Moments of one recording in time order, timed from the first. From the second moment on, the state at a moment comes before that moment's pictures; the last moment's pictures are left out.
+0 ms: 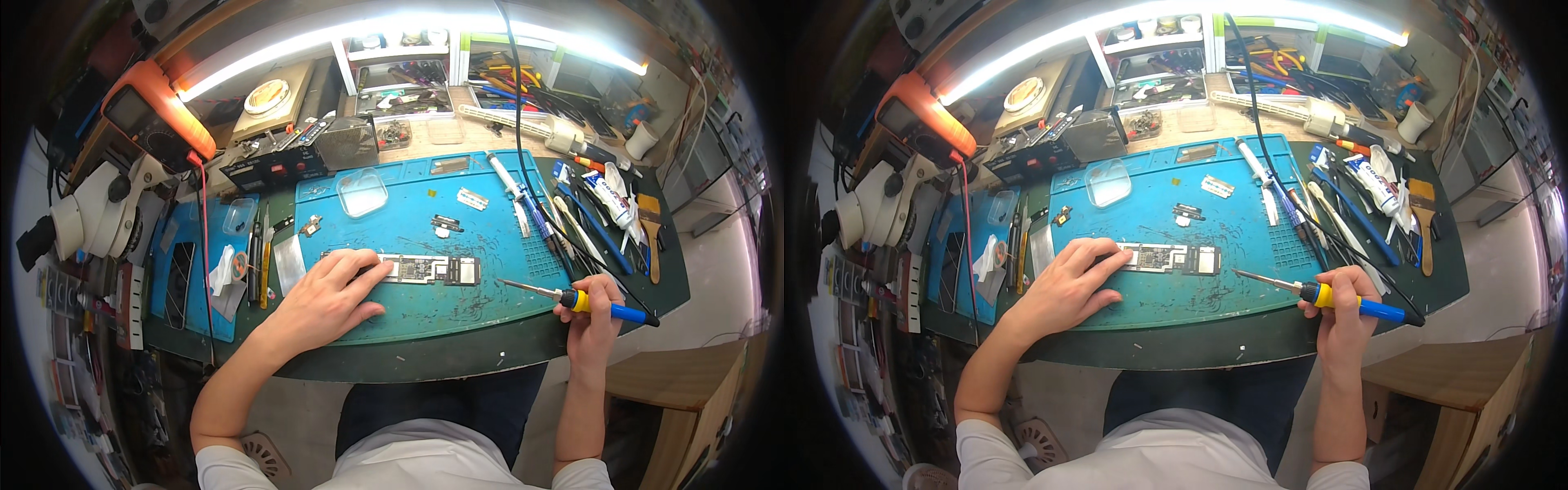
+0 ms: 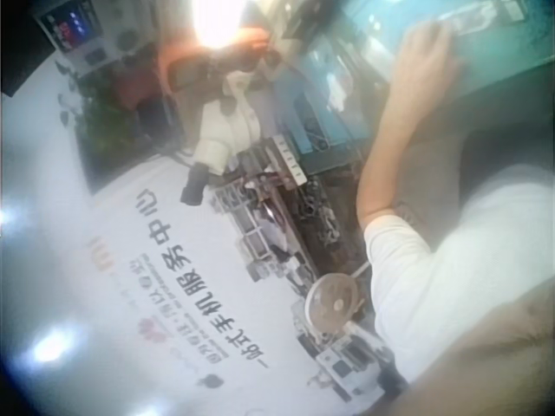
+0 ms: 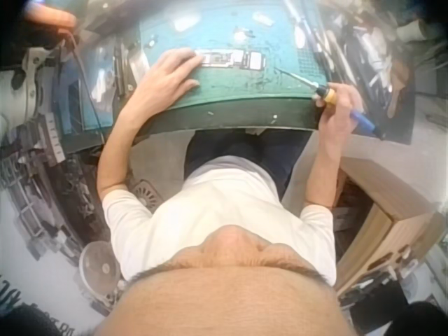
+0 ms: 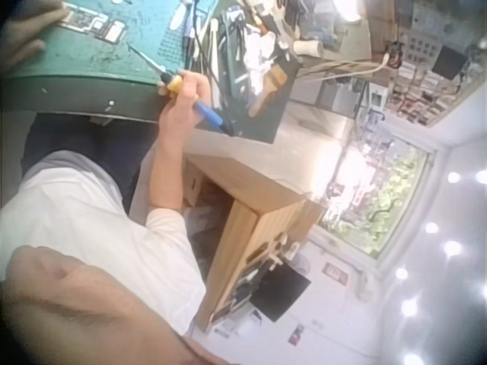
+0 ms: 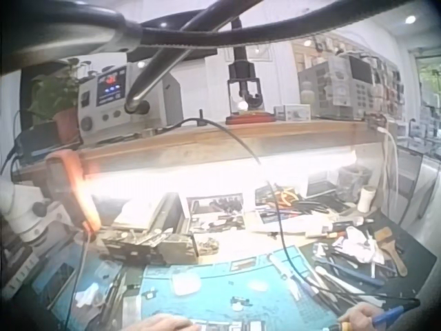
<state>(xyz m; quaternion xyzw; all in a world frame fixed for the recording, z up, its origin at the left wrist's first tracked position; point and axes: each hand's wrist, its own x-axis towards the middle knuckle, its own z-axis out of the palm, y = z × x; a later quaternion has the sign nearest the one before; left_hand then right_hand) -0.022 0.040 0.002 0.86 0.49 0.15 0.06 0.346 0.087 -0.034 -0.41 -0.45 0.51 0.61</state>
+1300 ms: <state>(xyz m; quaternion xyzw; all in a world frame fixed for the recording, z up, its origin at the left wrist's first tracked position) 0.005 0.080 0.001 0.78 0.52 0.32 0.11 0.346 0.087 -0.034 -0.43 -0.45 0.51 0.60</state>
